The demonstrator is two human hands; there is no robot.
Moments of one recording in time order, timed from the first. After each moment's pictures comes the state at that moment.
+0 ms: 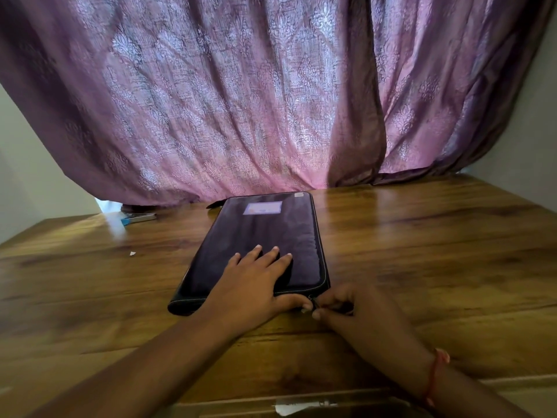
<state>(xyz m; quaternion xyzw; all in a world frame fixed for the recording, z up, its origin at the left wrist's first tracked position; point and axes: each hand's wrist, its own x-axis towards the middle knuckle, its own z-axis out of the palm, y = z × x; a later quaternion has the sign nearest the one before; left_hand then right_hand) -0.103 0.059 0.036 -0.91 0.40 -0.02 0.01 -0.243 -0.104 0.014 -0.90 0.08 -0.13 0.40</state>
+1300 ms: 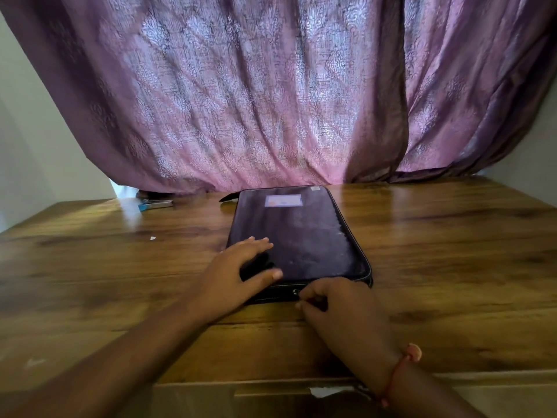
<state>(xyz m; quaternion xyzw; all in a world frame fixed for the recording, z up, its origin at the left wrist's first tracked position) -0.069 0.135 0.015 -0.84 0.41 -0.05 -0.35 -0.220 -0.031 0.017 -0.94 0.12 -0.15 0.27</state>
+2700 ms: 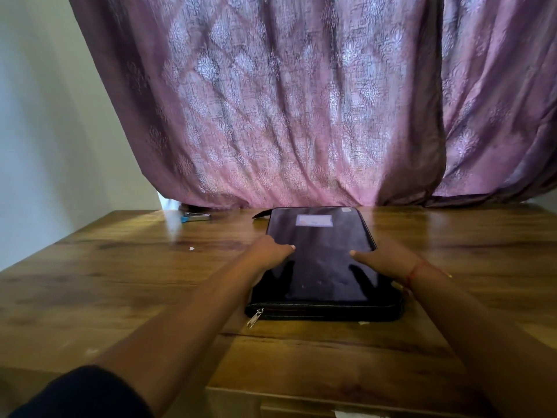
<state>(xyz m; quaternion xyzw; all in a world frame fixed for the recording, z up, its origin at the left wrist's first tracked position) -0.006 0.088 0.049 -0.91 0.10 0.07 -0.40 -0.094 -0.152 0.031 -0.91 0.22 -0.08 0.33</state>
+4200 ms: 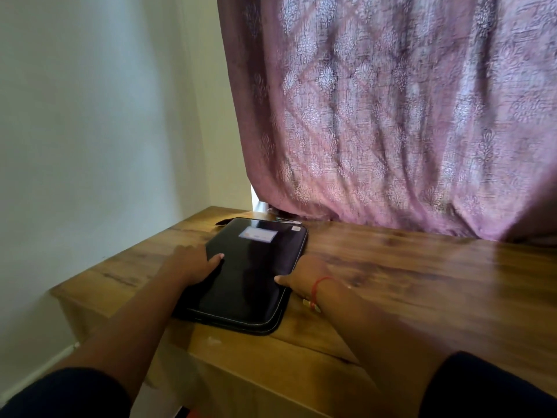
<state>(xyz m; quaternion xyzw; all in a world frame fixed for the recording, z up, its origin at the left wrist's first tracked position) 0.061 0.419 0.047 -0.99 -0.02 -0.07 -0.08 0.030 0.169 0.039 -0.96 0.03 0.02 0.27</state>
